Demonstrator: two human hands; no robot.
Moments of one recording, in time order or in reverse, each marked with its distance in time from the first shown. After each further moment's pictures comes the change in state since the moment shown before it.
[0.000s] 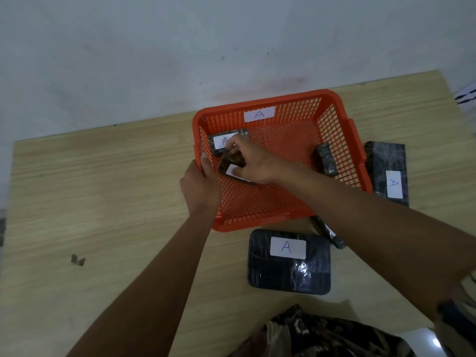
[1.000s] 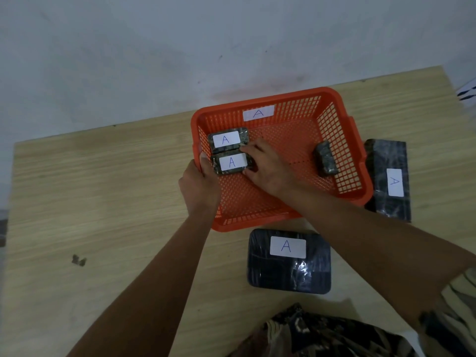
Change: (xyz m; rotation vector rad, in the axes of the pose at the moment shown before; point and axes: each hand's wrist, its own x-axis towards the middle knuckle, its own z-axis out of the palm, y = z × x) left_hand 0.000 0.003 -0.001 -0.016 -0.006 -0.025; right_hand -0.021 0.036 0.021 -0.252 0.383 -0.114
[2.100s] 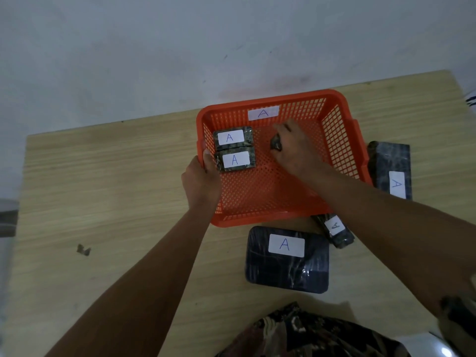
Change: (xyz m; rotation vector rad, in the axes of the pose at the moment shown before) left_hand 0.003 -0.003 0.002 0.080 0.008 0.049; right_hand 0.011 0.023 -0.049 -0.197 0.076 0.111
